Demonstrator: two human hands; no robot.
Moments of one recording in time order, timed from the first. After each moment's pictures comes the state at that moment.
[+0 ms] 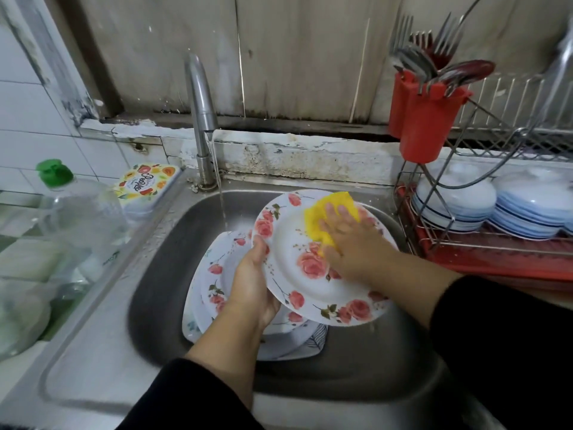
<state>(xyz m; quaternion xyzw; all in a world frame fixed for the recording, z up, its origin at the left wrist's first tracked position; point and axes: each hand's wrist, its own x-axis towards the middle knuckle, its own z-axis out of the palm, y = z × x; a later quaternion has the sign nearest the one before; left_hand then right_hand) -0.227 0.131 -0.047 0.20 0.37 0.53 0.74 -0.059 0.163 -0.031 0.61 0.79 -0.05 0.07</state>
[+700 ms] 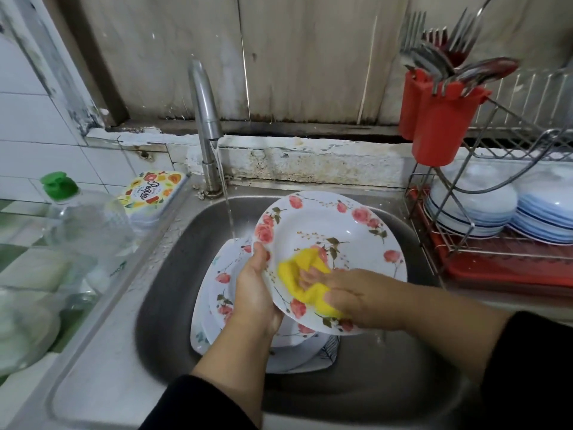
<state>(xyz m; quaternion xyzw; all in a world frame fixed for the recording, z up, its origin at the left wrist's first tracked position) -0.232 0.139 -0.048 0.18 0.38 0.54 0.73 -0.069 0.128 -0.026 0.47 0.82 -0.31 0.02</state>
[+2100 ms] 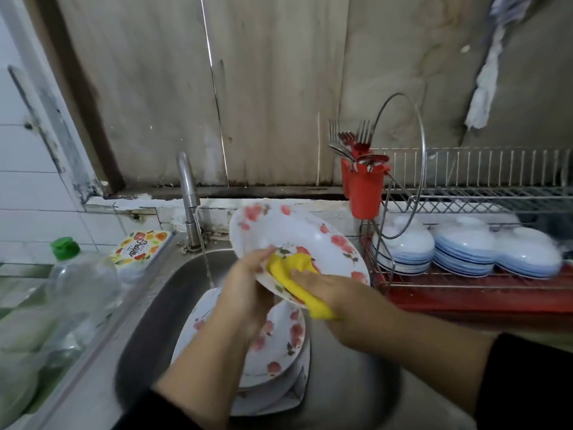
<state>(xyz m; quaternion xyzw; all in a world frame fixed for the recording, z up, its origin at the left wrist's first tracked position) -0.207 0.107 0.051 0.32 0.38 0.51 0.71 -0.035 0.087 0.032 0.44 0.88 -0.04 -0.17</state>
